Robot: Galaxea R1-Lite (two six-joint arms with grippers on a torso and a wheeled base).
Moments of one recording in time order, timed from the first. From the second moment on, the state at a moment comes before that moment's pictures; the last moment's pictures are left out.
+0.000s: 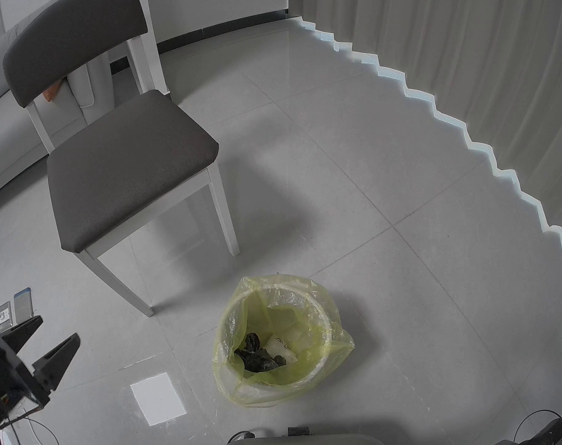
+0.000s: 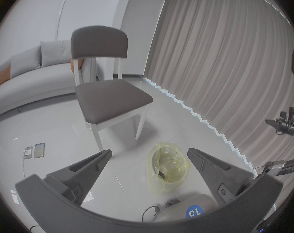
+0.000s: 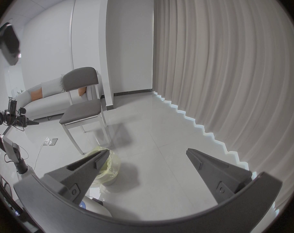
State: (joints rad) left arm -0.12 0.64 -0.24 -0.19 -0.17 -0.15; right arm 0.05 0.47 -0.60 0.22 0.08 -0.08
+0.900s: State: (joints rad) left arm 0.05 0.08 -0.03 -0.04 -0.13 -0.12; right arm 0.00 0.01 -0.07 -0.09 0.07 -0.01
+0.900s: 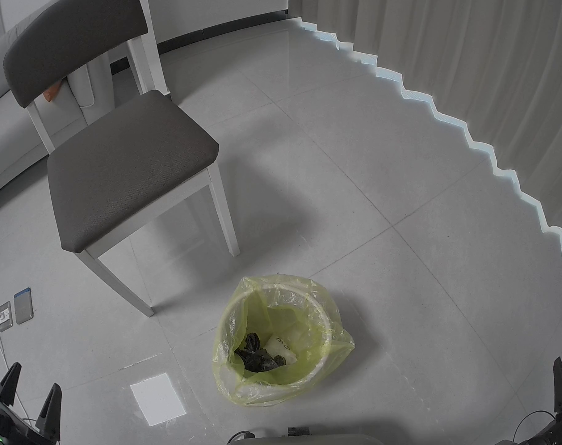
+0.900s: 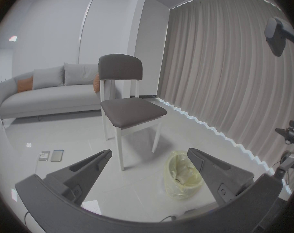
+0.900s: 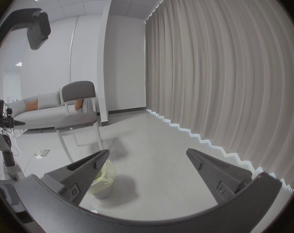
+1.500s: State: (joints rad) left arm 0.05 0.07 -0.02 0.00 0.00 -0.01; right arm 0.00 0.01 -0.02 -0.07 0.00 -0.03
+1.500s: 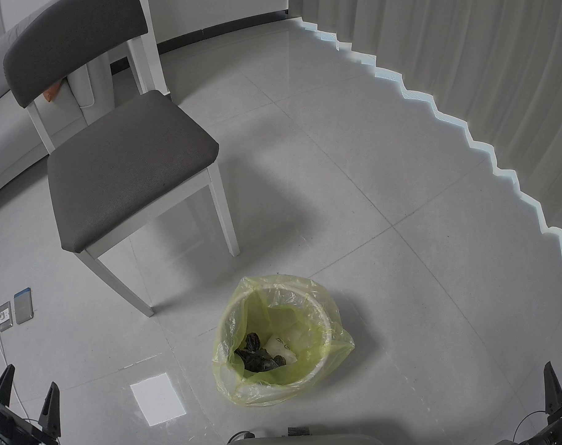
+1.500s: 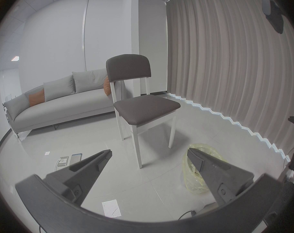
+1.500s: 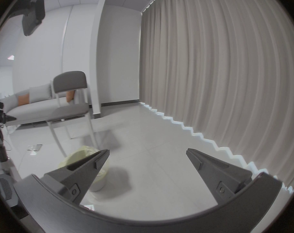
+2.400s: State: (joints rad) left arm 0.04 0.07 -0.02 0.00 0.00 0.00; right arm 0.00 0.01 -0.02 0.00 -0.05 0.04
